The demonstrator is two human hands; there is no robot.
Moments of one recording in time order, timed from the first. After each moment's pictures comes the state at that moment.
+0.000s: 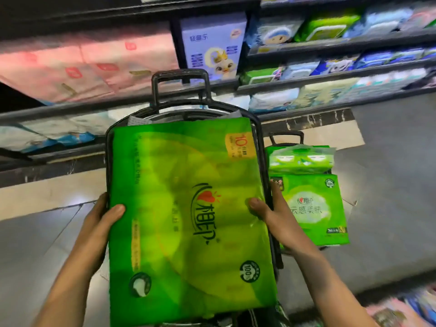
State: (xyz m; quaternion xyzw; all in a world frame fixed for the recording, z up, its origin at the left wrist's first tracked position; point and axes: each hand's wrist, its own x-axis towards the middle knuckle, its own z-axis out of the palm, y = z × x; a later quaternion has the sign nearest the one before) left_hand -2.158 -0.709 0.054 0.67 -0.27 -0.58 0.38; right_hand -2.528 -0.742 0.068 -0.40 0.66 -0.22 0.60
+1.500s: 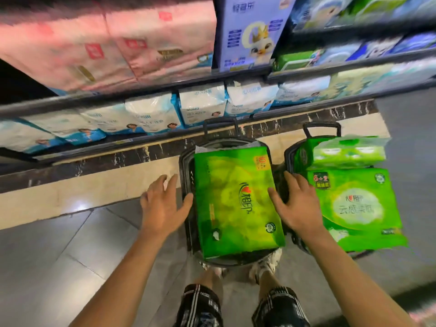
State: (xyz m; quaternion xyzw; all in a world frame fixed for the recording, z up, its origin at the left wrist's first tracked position) left_hand -2.119 -0.754 -0.115 0.74 -0.62 -0.26 0.00; right_hand -2.450 -0.756 -0.098 -0.63 0.76 -0.03 0.17
